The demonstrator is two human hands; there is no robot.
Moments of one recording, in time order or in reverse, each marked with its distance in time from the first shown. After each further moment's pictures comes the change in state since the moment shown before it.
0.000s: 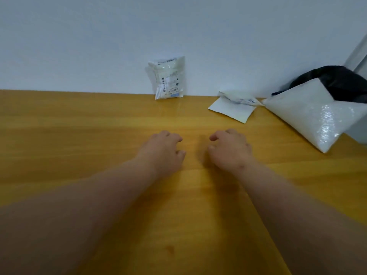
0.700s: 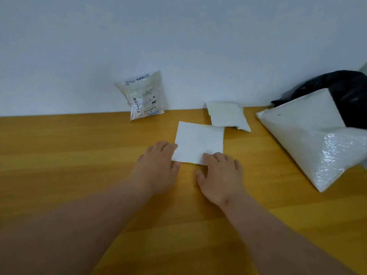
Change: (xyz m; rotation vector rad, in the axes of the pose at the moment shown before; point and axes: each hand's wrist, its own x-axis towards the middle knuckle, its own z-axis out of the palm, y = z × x) left_hand 0.107 0.053 -0.003 0.022 -0.063 -0.058; right_hand 0.087 0.058 -0.017 -0.111 -0.045 -0.117
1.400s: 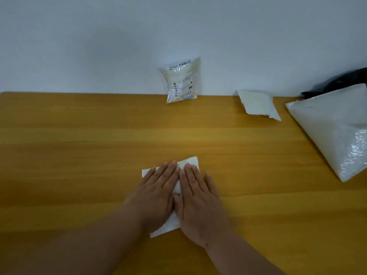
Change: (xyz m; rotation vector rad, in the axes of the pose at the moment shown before) left_hand -0.131 -0.088 0.010 0.203 -0.240 0.189; right_hand -0.102 -0.106 0.075 -0.097 0.074 -0.369
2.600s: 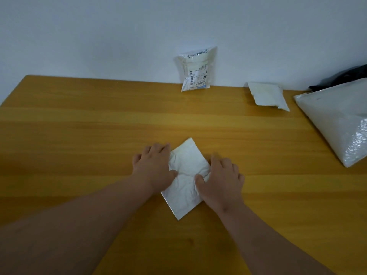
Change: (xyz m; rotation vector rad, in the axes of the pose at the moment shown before) left_hand -0.020 -0.016 -0.030 -0.106 0.032 -0.415; right_hand -0.004 -0.021 -0.038 0.171 -0.129 0.476
